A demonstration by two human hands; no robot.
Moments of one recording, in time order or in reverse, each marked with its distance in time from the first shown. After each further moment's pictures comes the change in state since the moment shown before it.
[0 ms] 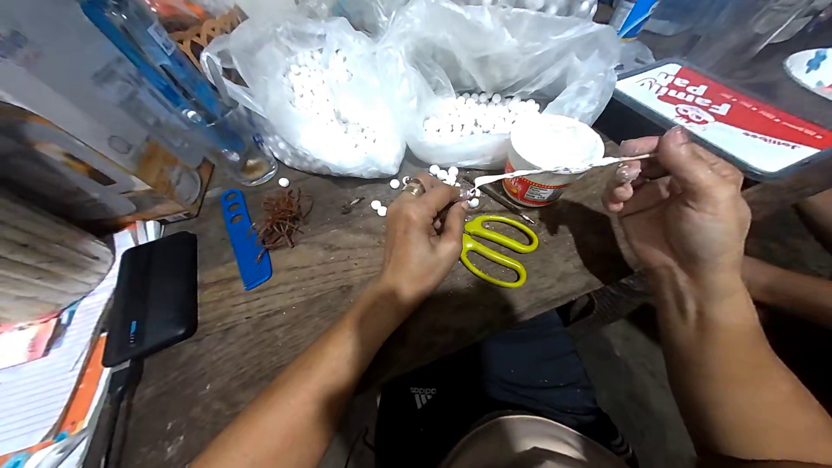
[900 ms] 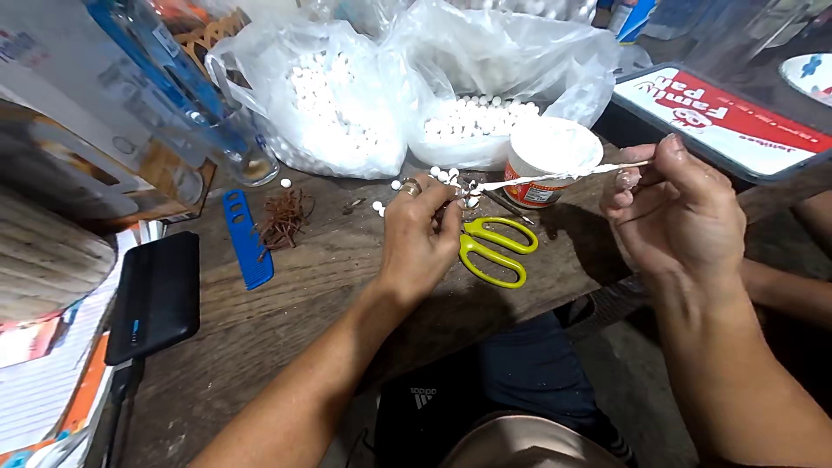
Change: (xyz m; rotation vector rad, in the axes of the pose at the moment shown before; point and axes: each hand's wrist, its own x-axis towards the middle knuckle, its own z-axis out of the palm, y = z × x) left_hand 0.000 0.000 -0.002 0.051 0.023 0.013; right_hand -0.003 0.001 -0.002 0.095 -0.019 0.062
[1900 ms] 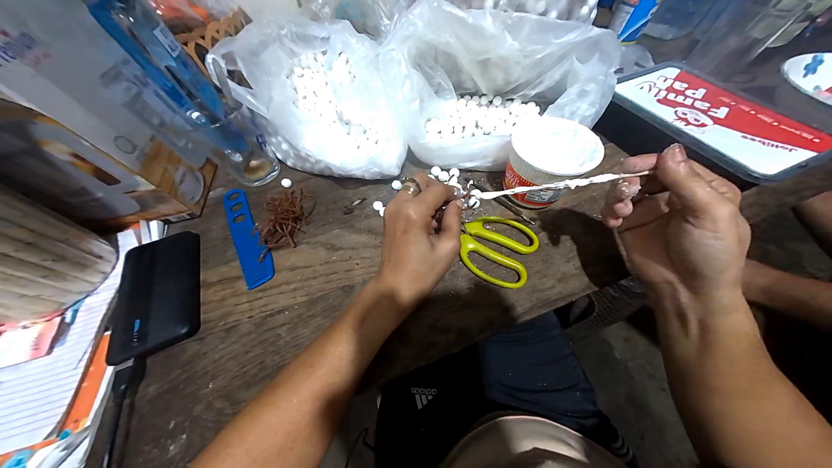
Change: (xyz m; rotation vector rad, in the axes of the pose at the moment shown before) left_hand 0.000 -0.001 0.000 0.029 0.007 0.007; right_hand -0.009 0.000 0.003 -0.097 0.040 -0.042
